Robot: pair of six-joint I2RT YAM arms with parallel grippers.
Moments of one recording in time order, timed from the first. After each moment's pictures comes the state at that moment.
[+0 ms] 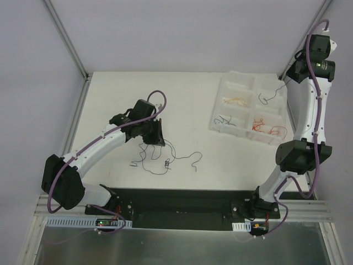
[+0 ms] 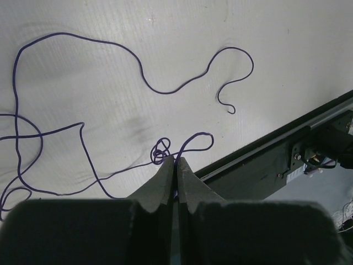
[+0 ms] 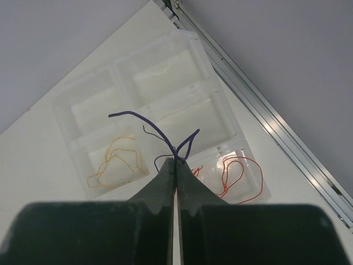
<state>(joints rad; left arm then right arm) -0.58 1.35 1.07 -0.70 0.29 -0.57 -0.18 1.78 2.19 -1.05 0.28 0.39</state>
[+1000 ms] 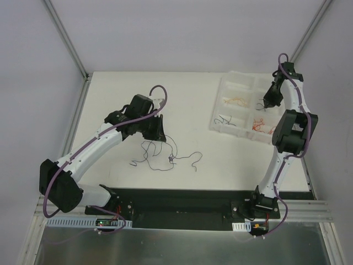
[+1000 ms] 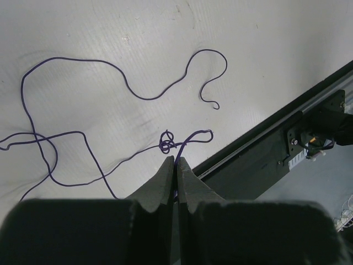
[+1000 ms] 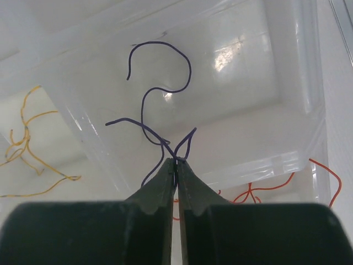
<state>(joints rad) -0.58 1.32 1.15 -0.74 0.34 -0.44 -0.19 2.13 1.94 -0.96 0.09 0.38</state>
